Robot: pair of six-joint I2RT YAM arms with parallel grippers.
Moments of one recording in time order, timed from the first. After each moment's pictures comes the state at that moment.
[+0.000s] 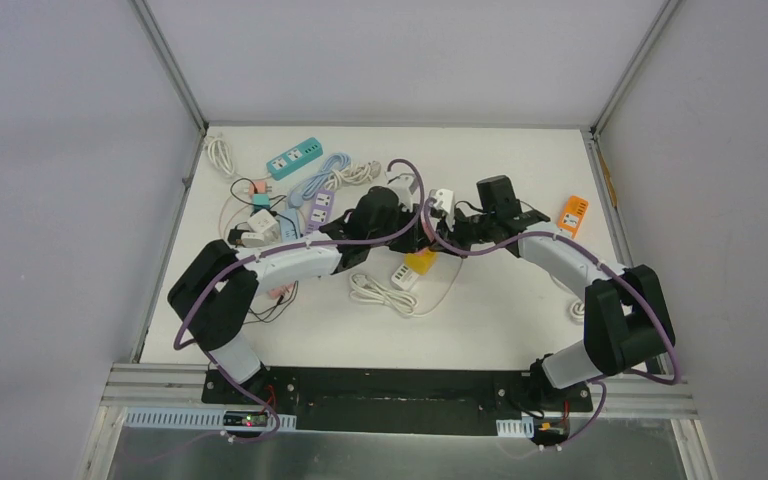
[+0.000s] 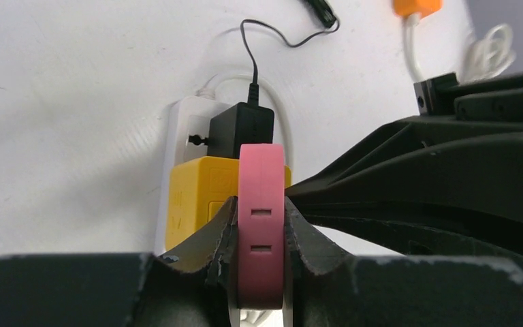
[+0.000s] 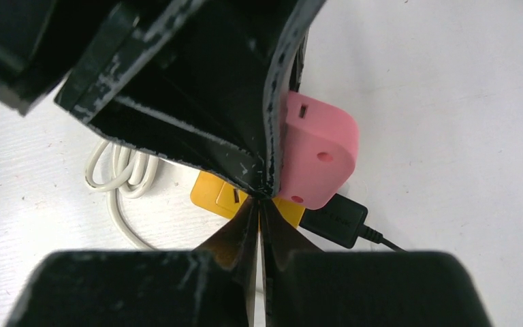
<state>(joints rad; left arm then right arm) -0.83 1.65 1.05 0.19 0.09 -0.55 0.42 1.49 0.94 -0.33 -0.76 -0.69</state>
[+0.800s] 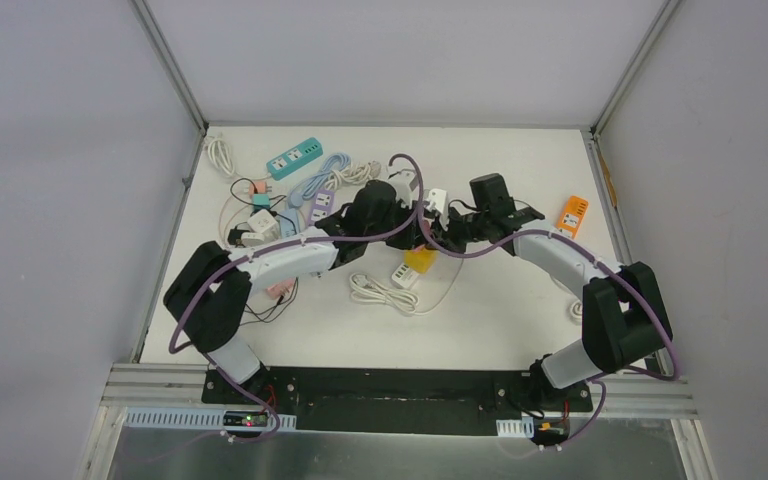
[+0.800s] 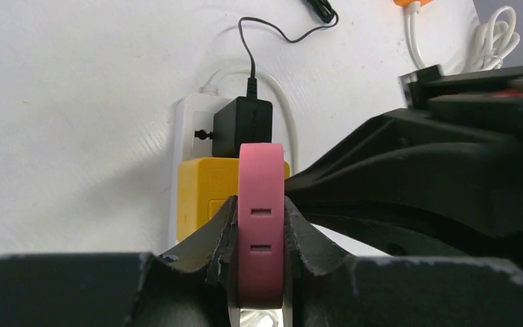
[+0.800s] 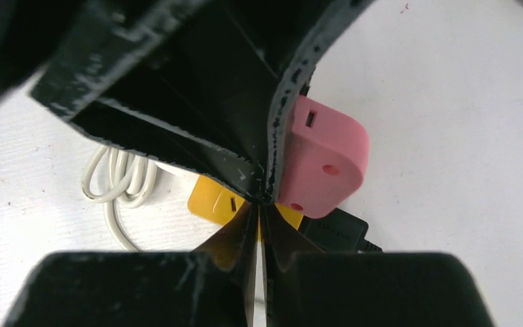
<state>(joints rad) -0.78 1.65 1.07 0.17 0.22 -0.55 0.45 1.51 0.97 -0.34 -0.71 -0.71</state>
